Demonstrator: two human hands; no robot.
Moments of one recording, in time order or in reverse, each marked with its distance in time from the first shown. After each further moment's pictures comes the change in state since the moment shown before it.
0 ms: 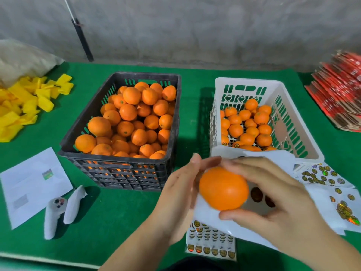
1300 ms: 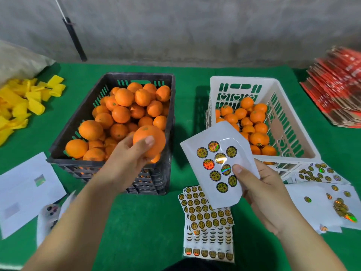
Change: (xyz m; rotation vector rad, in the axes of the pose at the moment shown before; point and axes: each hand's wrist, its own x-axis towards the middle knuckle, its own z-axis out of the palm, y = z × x) left_hand 0.049 0.052 -0.119 0.229 0.284 0.079; right_hand -0.005 0.066 0.039 0.969 0.302 0.792
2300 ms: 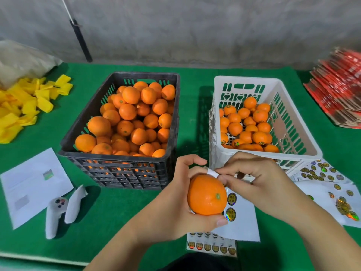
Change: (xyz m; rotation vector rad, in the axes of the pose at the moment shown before) left_hand -0.083 -0.037 0.077 0.376 -0.422 0.332; right_hand -0.009 -0.039 0.012 -0.848 -0.339 -0.432
